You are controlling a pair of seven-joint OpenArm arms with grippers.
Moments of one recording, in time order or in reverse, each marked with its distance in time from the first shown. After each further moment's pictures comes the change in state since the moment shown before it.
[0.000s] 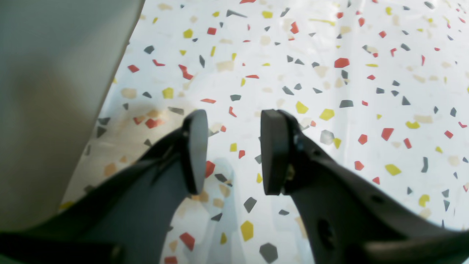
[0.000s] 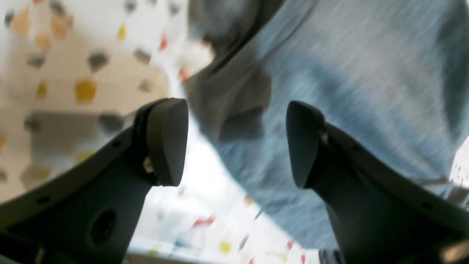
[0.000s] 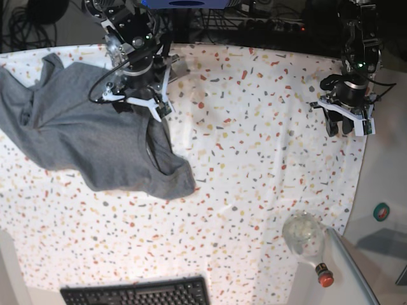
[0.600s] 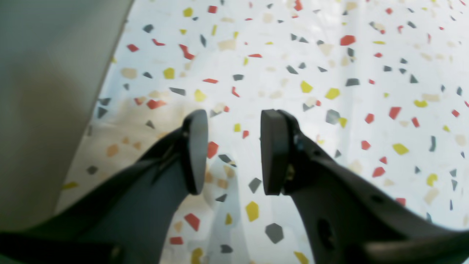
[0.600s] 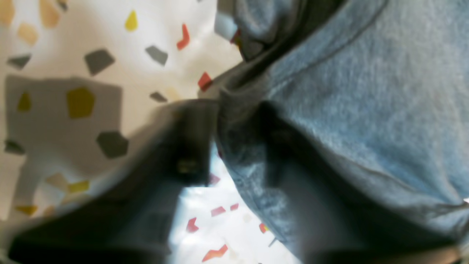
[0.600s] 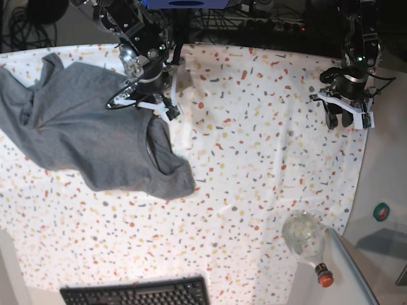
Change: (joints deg) left arm 1.6 -0.2 -0.1 0.0 0.2 -0.2 -0.1; right arm 5.7 -2.9 1.7 -11.7 0.6 -1.4 1.0
